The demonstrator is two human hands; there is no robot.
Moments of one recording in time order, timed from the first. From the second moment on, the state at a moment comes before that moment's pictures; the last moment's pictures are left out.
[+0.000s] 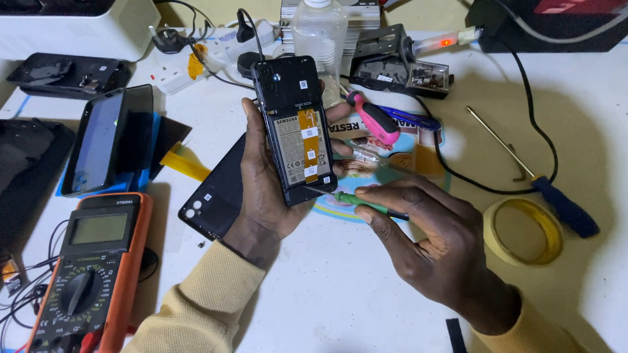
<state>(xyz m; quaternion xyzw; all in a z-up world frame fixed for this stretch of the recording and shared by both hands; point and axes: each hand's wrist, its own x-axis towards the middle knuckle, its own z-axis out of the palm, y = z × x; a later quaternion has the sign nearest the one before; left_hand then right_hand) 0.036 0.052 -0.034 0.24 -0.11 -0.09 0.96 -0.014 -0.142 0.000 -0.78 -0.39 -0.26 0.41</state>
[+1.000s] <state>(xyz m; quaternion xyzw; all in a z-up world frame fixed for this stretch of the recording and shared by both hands) 0.038 0.035 -0.037 0.40 0.00 0.03 0.92 0.002 -0.150 -0.003 -0.78 -0.42 -0.20 0.41</state>
